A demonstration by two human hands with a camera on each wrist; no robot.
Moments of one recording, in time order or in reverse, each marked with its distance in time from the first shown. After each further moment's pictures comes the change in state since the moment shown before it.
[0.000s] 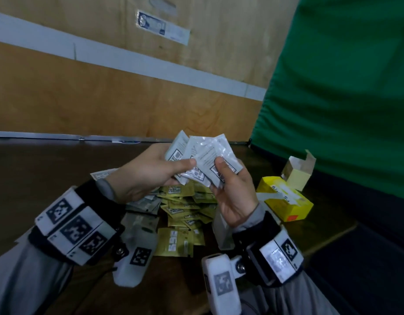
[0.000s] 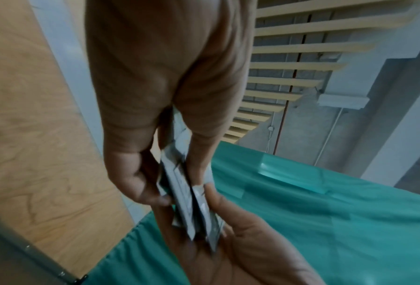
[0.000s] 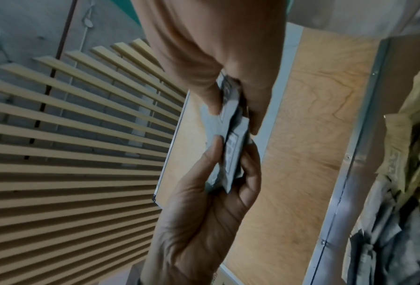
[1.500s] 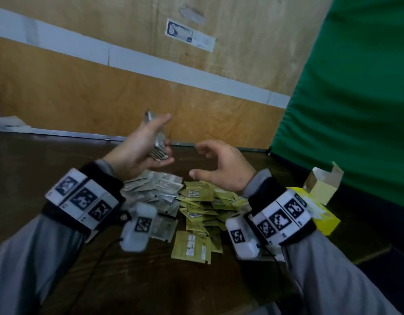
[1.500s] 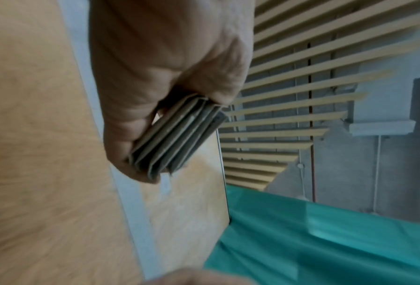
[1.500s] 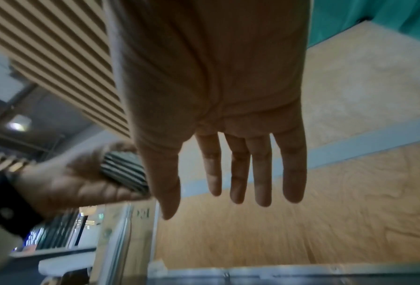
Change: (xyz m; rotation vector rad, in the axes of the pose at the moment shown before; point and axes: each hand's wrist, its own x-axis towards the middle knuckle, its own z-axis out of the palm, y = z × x) left_hand 0.010 0.009 -0.056 -0.415 0.317 -0.121; right_hand 0.043 -0.016 0.039 -1.437 -0.598 -0.452
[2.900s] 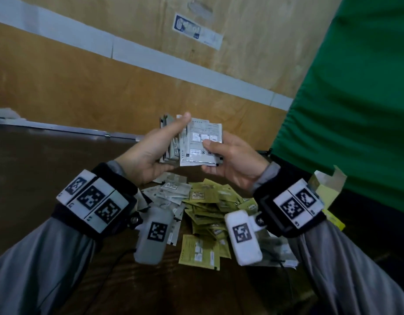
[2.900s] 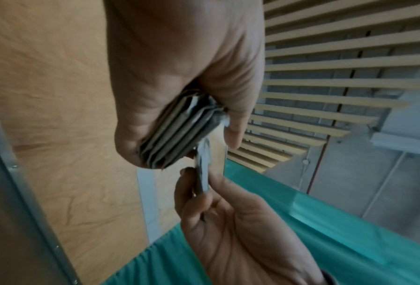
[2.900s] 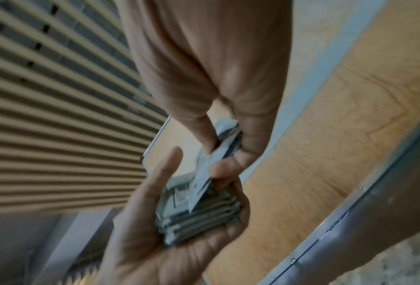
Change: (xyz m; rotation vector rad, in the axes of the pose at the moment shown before) left_hand 0.015 -0.012 -0.005 -0.003 -0.185 -0.015; right_hand 0.020 -0.023 0.003 1.152 -0.105 0.336
